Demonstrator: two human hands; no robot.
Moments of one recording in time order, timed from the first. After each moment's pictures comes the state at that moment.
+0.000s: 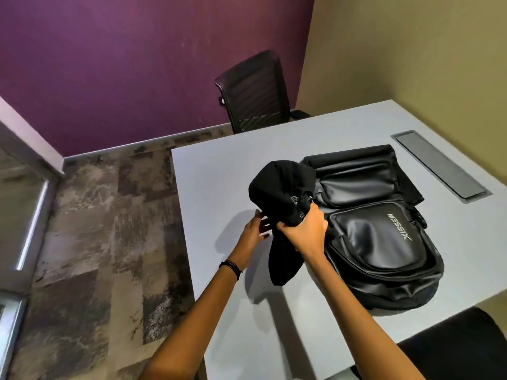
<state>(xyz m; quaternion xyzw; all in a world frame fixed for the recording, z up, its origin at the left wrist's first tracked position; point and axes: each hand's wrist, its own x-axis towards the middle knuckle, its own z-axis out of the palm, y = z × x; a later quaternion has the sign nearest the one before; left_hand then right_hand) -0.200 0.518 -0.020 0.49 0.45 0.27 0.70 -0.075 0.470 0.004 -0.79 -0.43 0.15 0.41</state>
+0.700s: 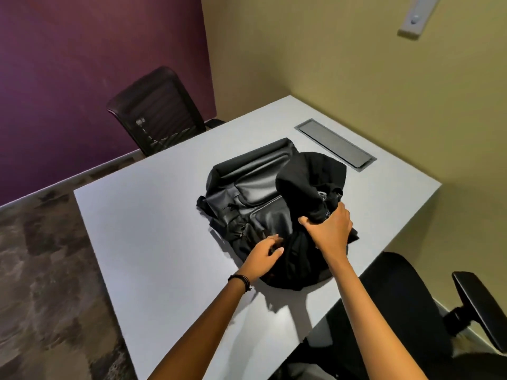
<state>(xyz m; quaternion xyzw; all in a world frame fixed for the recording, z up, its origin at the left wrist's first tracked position) -0.041 0.430 -0.054 0.81 0.29 0.03 0.51 0.086 0.338 0.035 -0.87 -0.22 0.03 0.45</state>
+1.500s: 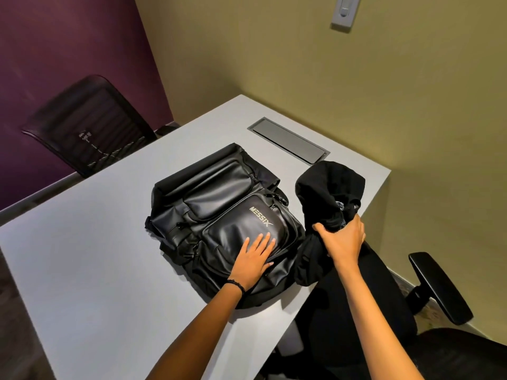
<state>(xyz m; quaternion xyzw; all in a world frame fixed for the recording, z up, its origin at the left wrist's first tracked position) 0.057 0.402 -0.106 0.99 0.09 -0.10 0.02 0.185 0.250 0.025 -0.88 -0.08 0.01 0.46</state>
